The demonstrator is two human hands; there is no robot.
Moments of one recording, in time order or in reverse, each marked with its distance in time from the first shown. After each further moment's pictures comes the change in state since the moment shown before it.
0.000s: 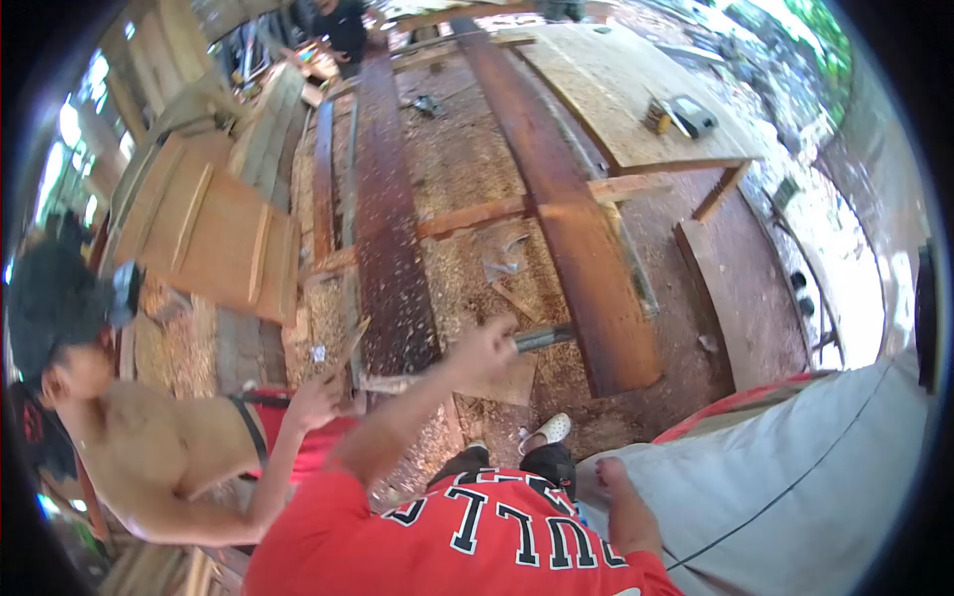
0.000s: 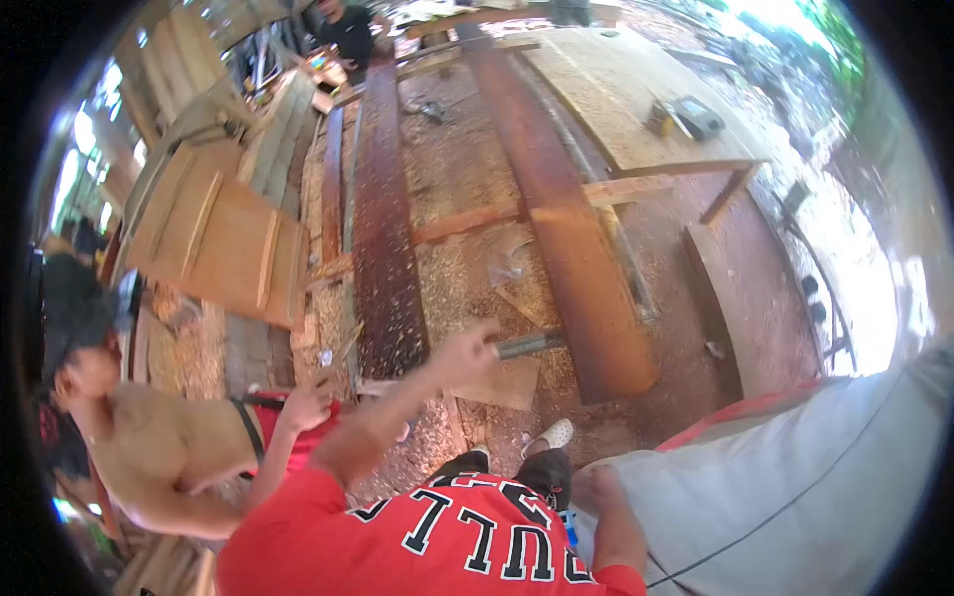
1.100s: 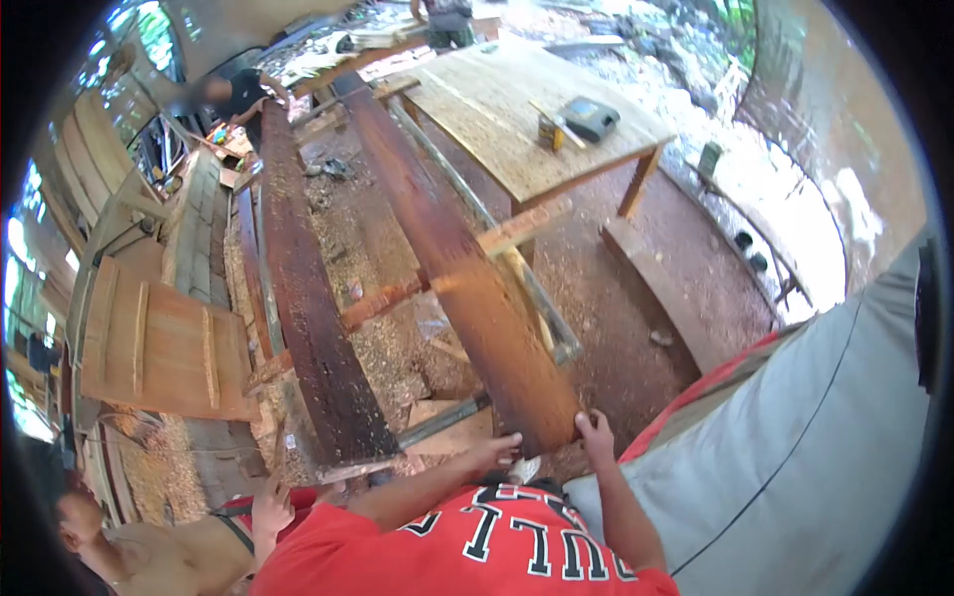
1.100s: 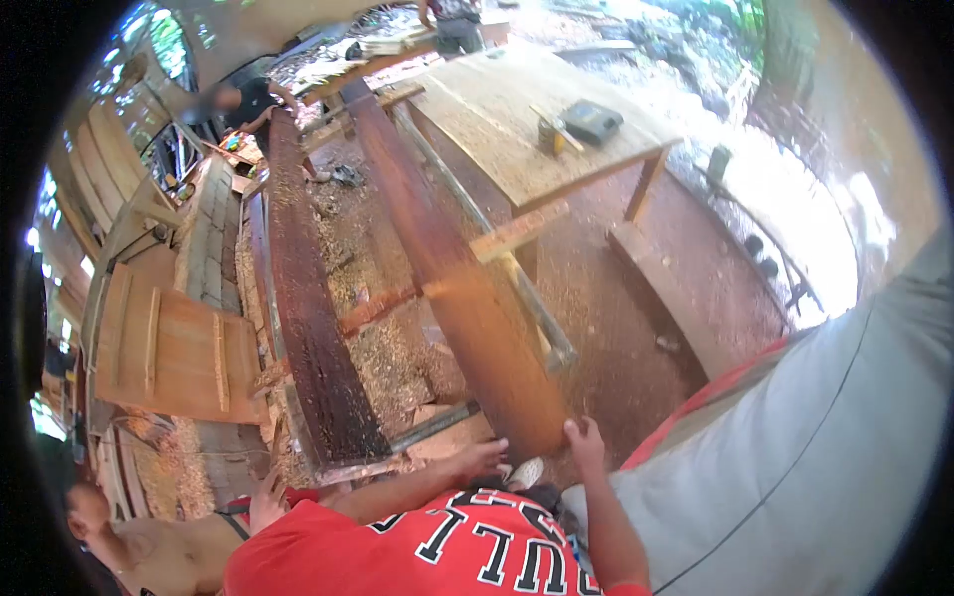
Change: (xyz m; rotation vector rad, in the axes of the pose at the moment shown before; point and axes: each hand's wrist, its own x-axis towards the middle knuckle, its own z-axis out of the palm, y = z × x) left_hand 0.053 0.004 0.190 -1.129 -0.807 -0.699; right_hand -0.056 -0.327 -0.192 0.463 0.724 -0.015
